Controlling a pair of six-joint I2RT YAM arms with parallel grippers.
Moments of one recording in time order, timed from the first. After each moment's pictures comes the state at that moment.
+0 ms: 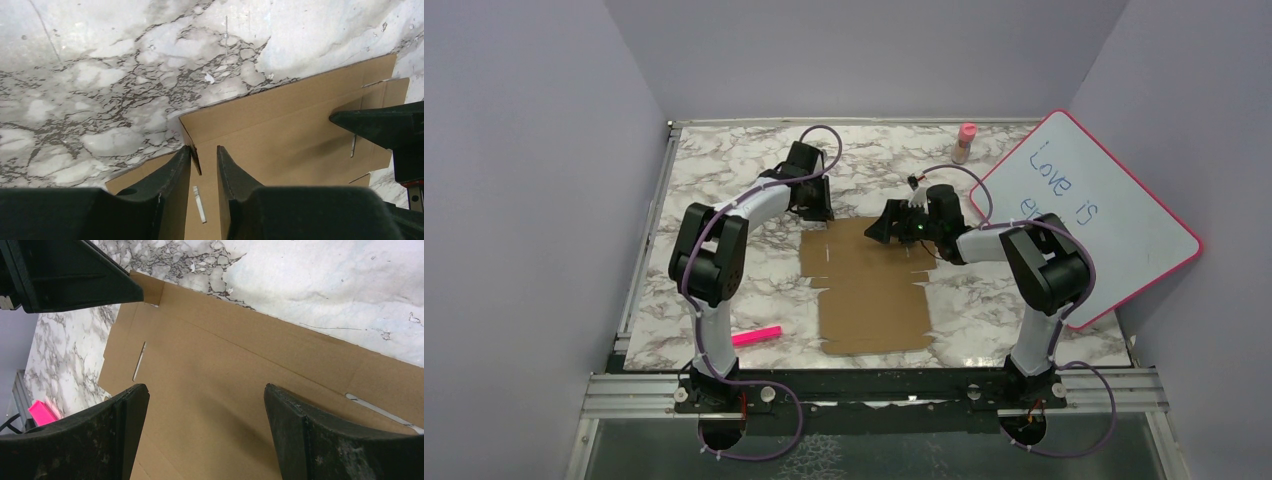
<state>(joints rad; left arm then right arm) -0.37 1.96 1.39 -0.40 0.21 -0.41 0.42 1.88 0.85 0.54 -0.44 0.47</state>
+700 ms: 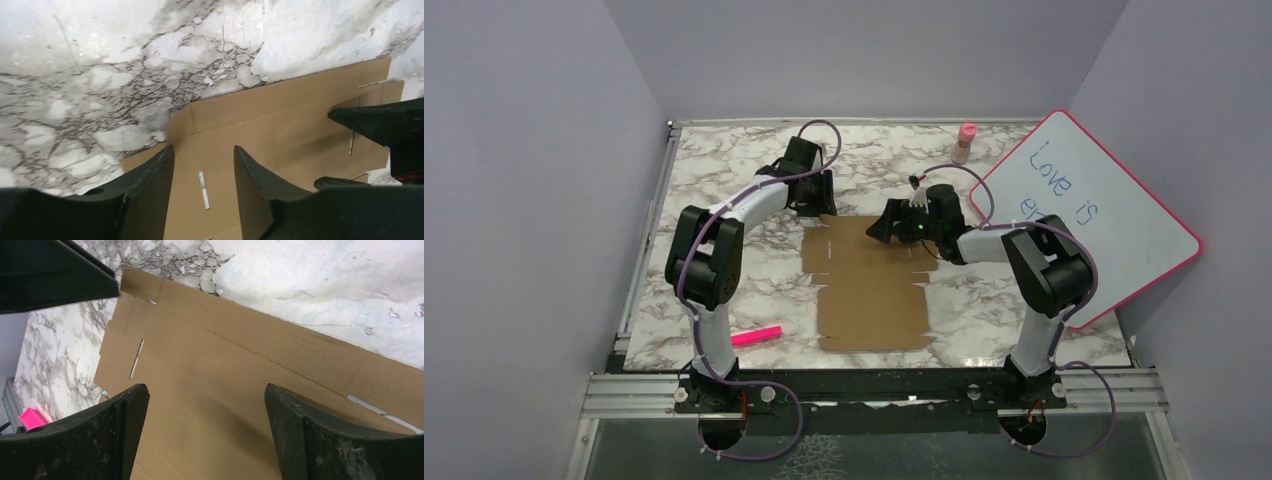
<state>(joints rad) -0.37 1.95 1.42 -0.43 0.18 -0.39 0.43 1.86 0.85 0.52 -0.40 0.47</state>
